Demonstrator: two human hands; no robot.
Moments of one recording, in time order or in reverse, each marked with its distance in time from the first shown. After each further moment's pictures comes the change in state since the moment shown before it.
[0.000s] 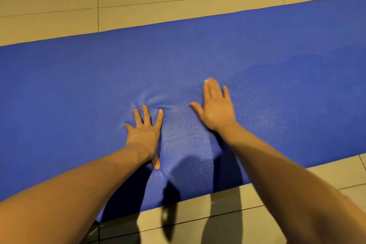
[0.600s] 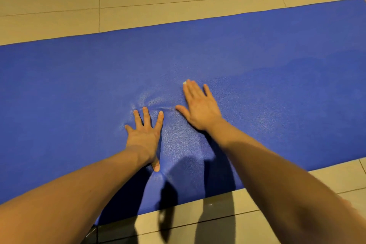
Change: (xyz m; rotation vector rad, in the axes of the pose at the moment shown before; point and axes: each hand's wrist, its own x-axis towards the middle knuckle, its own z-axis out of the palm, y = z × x) left_hand 0.000 -0.001 0.000 -0.014 0.005 0.004; right_hand 0.017 -0.033 -0.003 0.042 -0.008 -0.206
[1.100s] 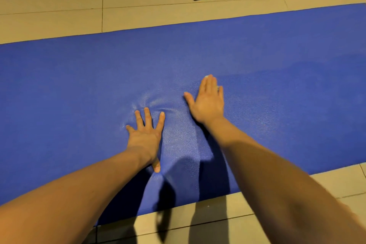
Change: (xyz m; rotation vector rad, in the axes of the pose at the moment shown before) left_hand 0.001 0.000 0.001 0.002 0.009 0.001; right_hand 0.015 0.000 -0.008 0.142 0.012 0.380
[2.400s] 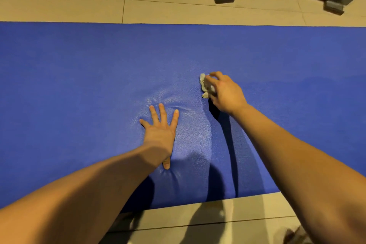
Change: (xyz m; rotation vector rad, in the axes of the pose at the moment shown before) left_hand 0.003 0.005 -0.003 -0.040 -0.022 -0.021; right_hand 0.031 0.014 -0.045 -0.021 0.085 -0.469
